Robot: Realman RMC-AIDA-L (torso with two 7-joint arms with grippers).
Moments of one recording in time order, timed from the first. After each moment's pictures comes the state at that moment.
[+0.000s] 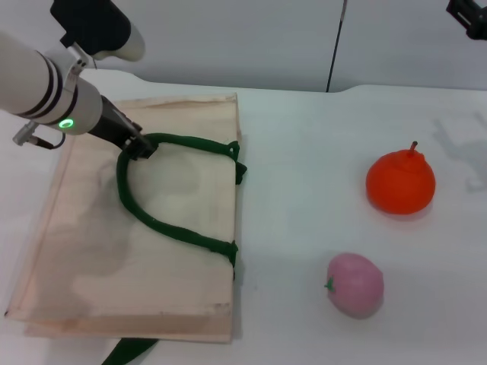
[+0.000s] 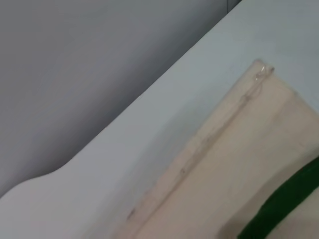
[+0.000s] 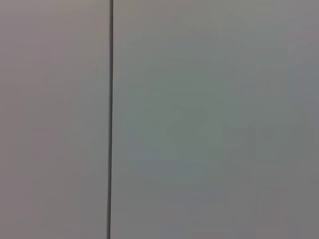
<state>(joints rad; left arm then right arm) -0.66 -2.03 1.26 1.11 -0.44 -1.13 0.81 0.56 2.03 -1.40 -0.55 2.85 0.67 -2.65</state>
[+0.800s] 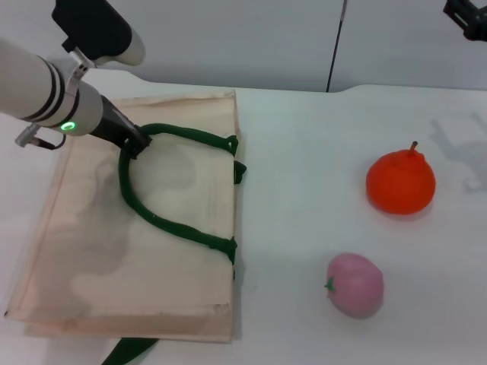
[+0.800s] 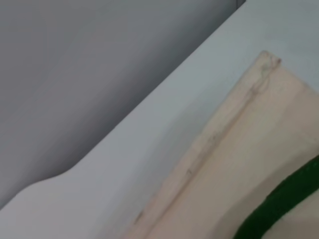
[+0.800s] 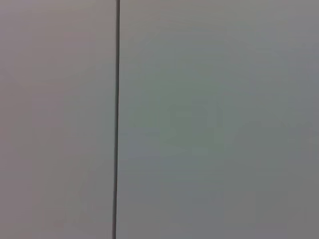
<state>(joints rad) -0.66 -2.03 1.27 1.08 -0.44 -1.07 0.82 0.55 2.03 -1.41 -0.56 2.85 0.67 -2.65</state>
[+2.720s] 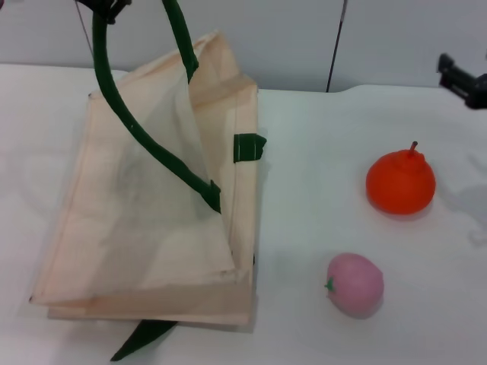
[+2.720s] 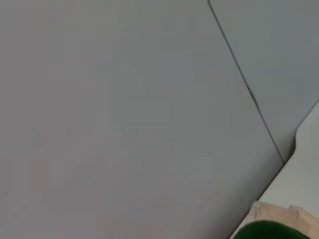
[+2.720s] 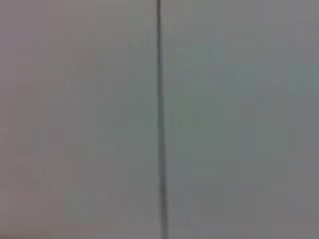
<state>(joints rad) -0.52 -2.03 1.30 2.02 -0.39 -1.44 0.63 0.12 2.02 -1.63 -1.28 1.87 0.32 -1.61</state>
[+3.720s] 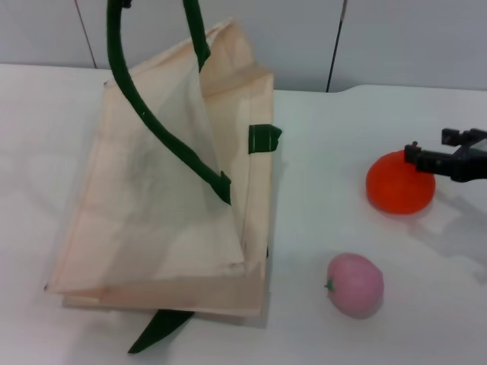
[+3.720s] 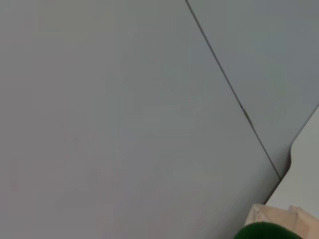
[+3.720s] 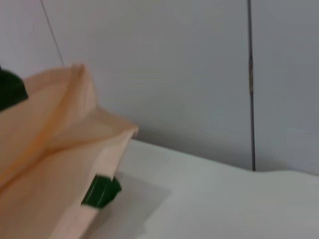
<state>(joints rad) -0.57 -2.03 1.30 2.03 -0.40 -1.46 0.63 0.21 2.02 -1.32 -1.28 1.23 0.99 -1.04</state>
